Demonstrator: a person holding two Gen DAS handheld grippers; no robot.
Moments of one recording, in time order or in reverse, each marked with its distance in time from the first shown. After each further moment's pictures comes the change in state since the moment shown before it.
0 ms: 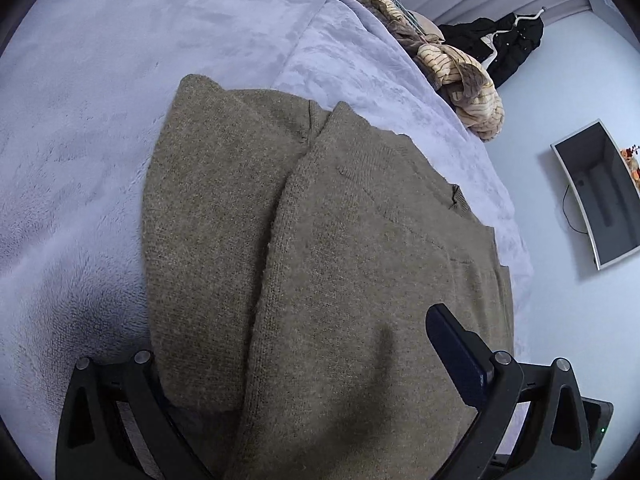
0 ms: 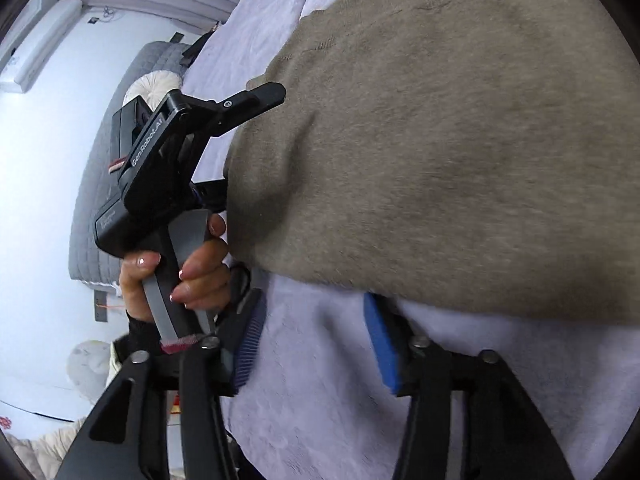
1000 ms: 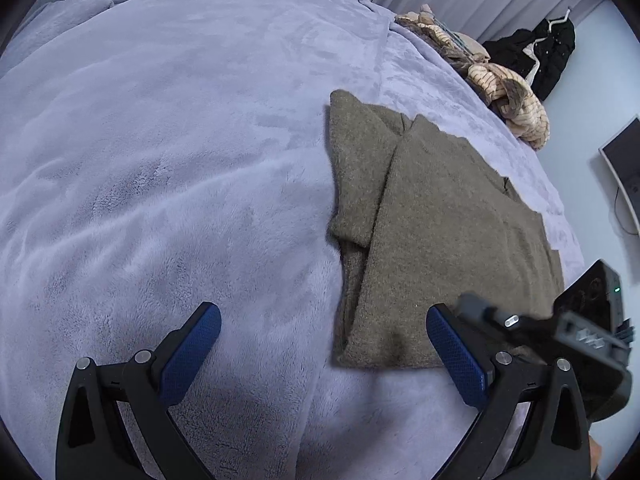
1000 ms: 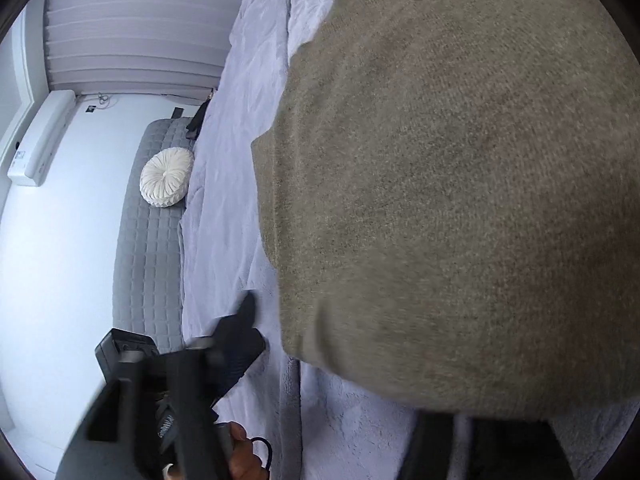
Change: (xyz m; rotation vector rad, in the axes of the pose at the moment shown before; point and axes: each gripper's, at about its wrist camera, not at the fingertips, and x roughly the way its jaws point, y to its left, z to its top) left arm -0.100 0.041 -0.075 -0.030 -0.124 0.240; right arm 0.049 0.003 0.023 0.264 -0.161 0.158
